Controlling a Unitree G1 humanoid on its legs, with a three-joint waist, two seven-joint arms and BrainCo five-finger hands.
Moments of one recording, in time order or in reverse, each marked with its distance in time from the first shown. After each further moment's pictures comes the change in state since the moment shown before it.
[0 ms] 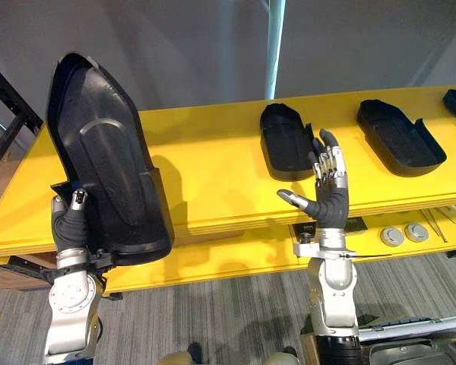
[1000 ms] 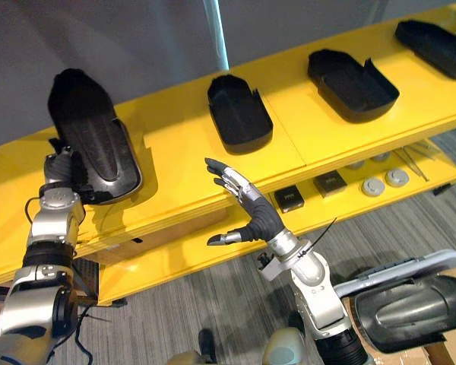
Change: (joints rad) left arm -0.755 0.360 -0.031 0.929 -0.076 0.351 0.054; right arm -0.071 -0.160 0.356 -0.124 0.024 0.139 0.266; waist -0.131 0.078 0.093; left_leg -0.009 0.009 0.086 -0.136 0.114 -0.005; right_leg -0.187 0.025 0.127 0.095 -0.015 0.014
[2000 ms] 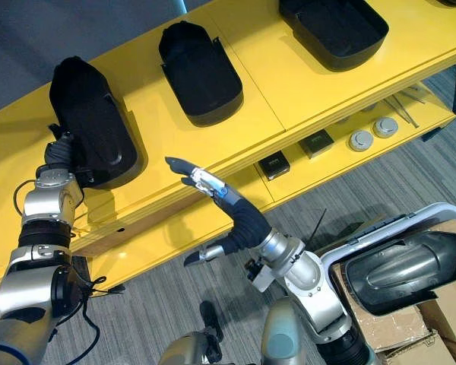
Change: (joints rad) left arm -0.084 0.013 0.080 0.009 -0.077 0.115 -0.038; right arm -0.008 -0.033 0.106 -0.117 0.018 0.043 0.004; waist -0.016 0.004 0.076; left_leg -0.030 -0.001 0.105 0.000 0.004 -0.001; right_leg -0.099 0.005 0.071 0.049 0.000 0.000
